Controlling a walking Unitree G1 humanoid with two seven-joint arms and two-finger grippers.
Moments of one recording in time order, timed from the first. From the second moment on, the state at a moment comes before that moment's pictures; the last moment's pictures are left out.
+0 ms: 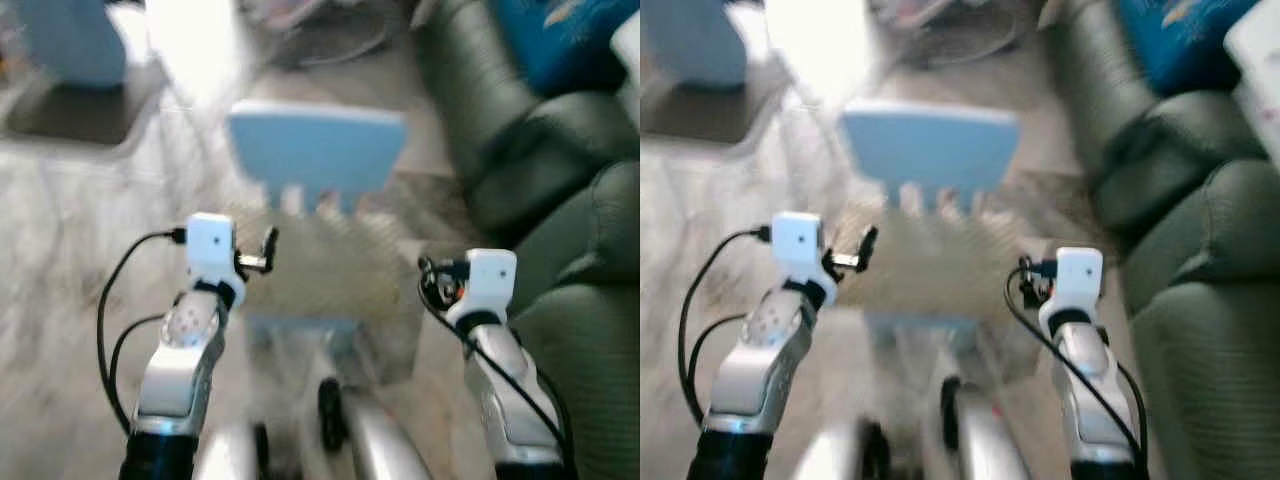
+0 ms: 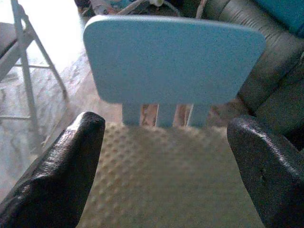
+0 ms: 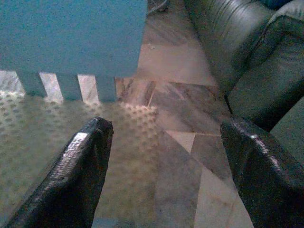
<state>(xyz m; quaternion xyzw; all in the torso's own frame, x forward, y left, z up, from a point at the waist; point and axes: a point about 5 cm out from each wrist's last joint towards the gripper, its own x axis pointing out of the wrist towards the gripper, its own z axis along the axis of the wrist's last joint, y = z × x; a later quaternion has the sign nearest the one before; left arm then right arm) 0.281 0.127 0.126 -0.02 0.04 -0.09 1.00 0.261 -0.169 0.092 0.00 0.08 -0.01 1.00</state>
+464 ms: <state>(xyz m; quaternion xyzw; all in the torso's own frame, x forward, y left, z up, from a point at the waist) 0.280 0.142 0.127 0.01 0.04 -0.04 1.00 0.266 -0.158 0.097 0.01 0.08 0.01 1.00</state>
